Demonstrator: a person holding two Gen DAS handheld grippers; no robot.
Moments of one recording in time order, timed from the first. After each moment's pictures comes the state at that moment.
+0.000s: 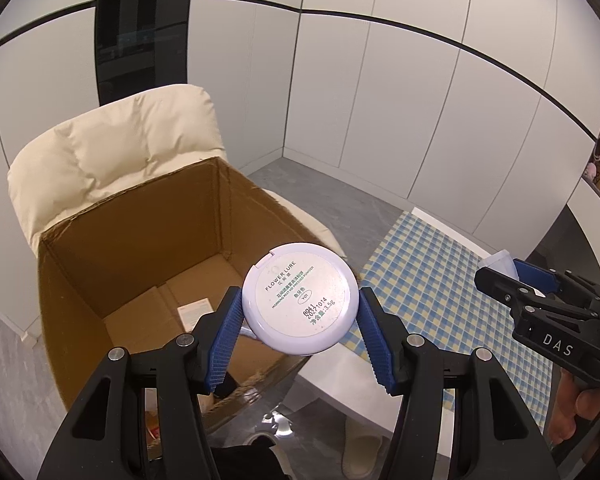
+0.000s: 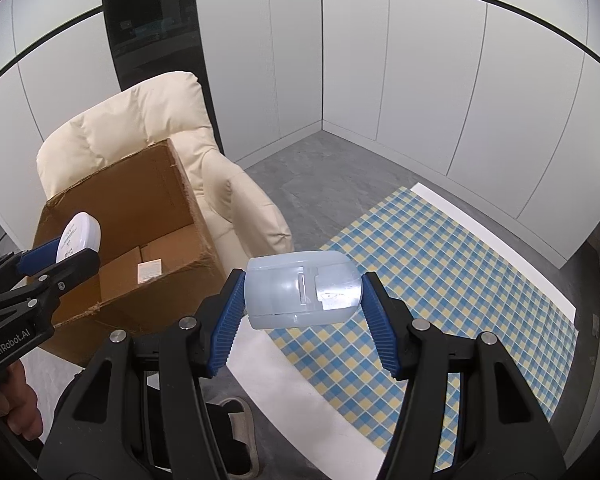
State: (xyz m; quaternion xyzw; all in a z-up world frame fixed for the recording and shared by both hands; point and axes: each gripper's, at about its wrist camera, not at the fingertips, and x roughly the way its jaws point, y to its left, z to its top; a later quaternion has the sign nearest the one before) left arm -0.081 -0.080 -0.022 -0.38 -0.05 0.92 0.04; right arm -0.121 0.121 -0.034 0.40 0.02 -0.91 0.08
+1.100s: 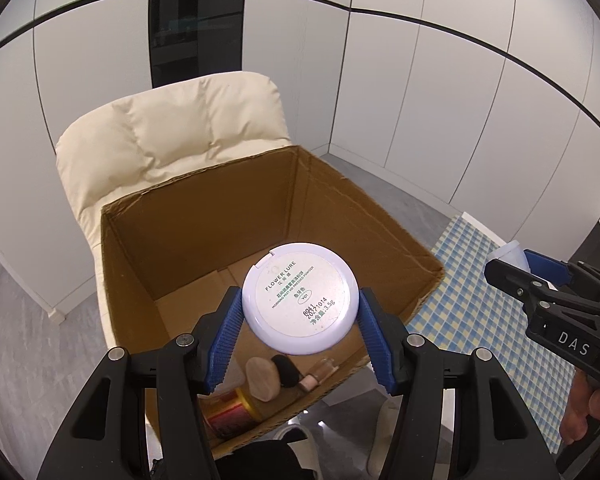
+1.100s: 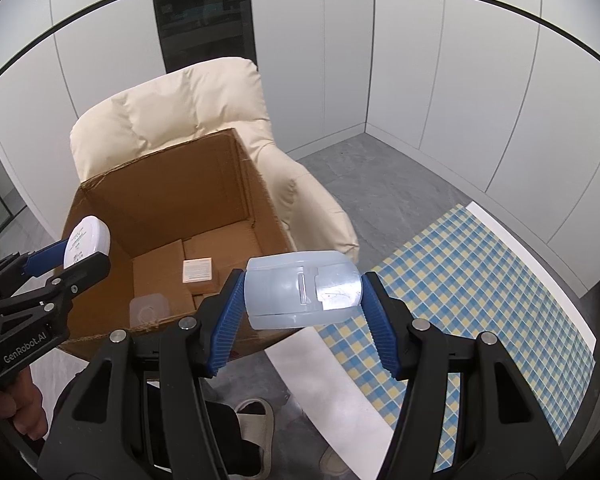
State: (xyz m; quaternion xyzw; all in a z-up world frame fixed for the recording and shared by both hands) left arm -0.067 -0.148 -0.028 -0.39 -0.06 0.92 -0.04; right arm -0.130 0.040 -0.037 0.40 0.05 -0.90 0.15
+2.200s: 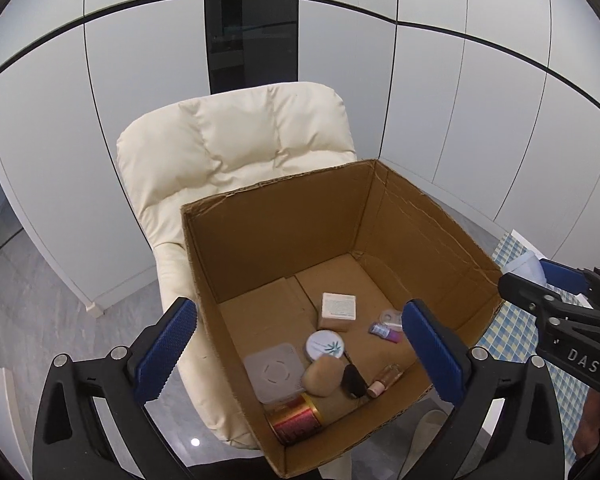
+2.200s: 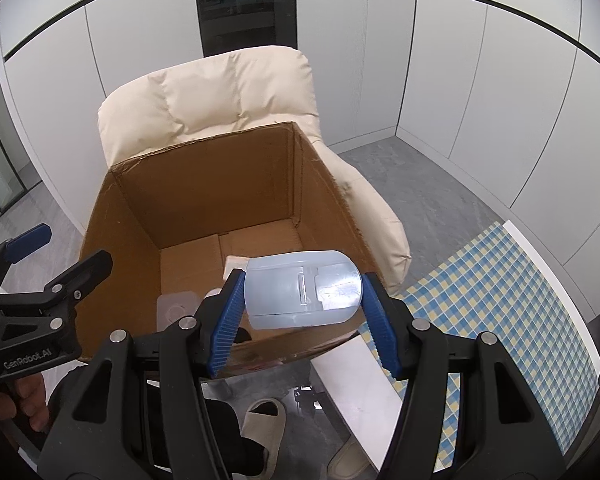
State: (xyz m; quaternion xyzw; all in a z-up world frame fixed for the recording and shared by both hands) left arm -0.047 -0.201 -0.026 -0.37 -0.05 0.92 -0.12; right arm -0.128 -0.029 -0.042 0.40 0.08 -0.89 0.19
